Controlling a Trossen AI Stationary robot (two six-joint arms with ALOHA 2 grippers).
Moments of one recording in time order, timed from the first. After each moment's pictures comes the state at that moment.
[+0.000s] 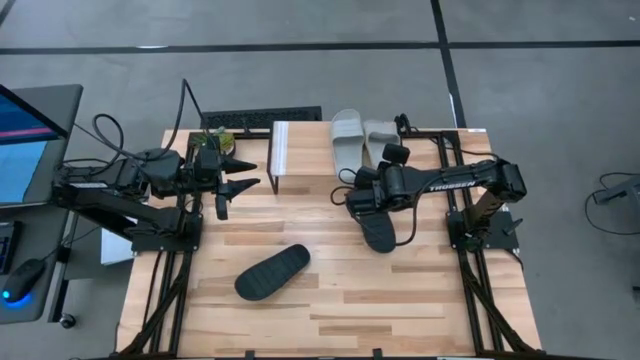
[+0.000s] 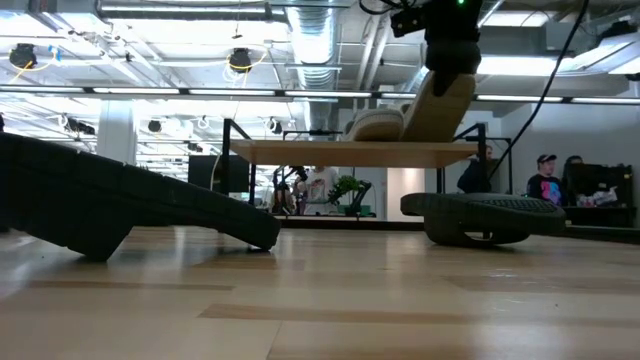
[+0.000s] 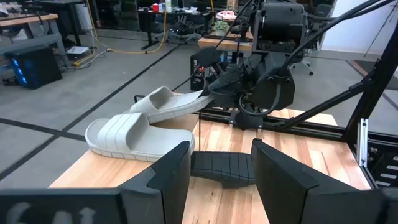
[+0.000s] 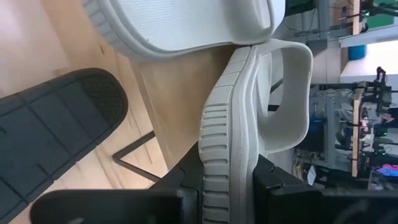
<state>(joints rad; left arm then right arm) -0.09 0.82 1.09 -0.44 -0.32 -0.11 0.08 1.71 1.57 -1.53 0.82 0.34</state>
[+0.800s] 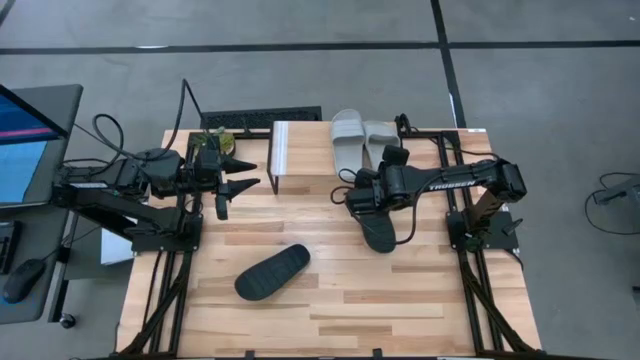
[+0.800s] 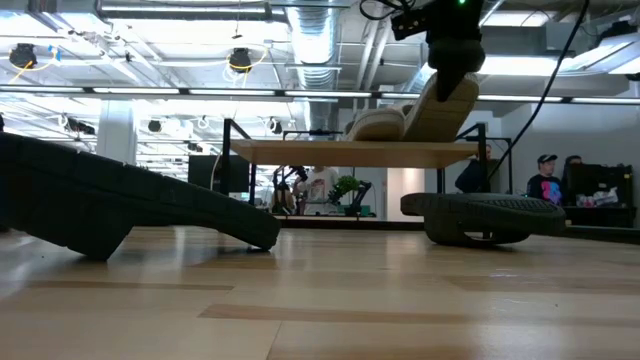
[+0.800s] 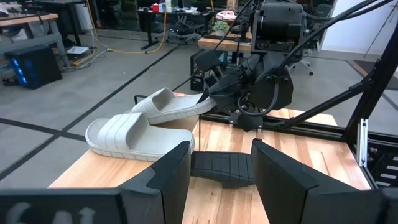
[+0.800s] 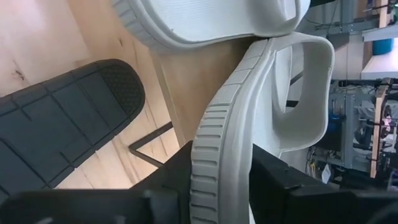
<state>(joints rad) -0.09 0.82 1.09 -0.44 -0.32 -0.11 0.08 1.71 1.57 -1.53 0.75 0.33</state>
